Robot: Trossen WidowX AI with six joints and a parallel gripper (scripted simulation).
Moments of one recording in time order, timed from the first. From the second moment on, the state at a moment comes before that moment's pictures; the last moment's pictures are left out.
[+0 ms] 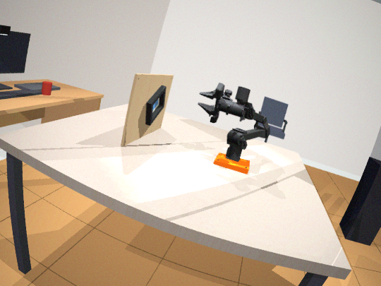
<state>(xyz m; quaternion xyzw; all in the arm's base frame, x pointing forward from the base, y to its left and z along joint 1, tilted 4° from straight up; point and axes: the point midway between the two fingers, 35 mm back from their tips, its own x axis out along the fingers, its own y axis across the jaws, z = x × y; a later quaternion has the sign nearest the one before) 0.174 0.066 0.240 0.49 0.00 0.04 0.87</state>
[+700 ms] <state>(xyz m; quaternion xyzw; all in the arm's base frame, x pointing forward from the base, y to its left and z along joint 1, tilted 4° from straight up) 0.252 0.080 0.207 0.49 0.00 0.04 0.87</state>
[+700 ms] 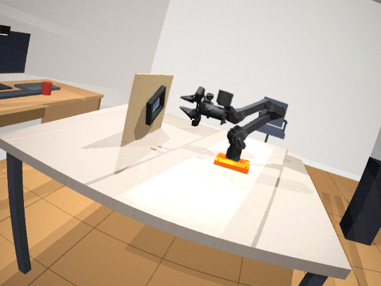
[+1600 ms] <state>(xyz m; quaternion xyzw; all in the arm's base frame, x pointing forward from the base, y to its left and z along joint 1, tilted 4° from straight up) 0.324 0.084 0.212 0.50 -0.01 0.04 0.87</state>
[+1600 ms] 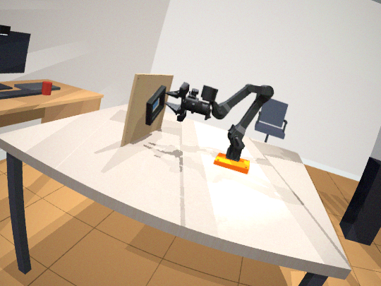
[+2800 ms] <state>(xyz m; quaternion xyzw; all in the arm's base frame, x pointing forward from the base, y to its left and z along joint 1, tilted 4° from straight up) 0.351 0.085 0.213 0.50 -0.01 0.05 0.87</state>
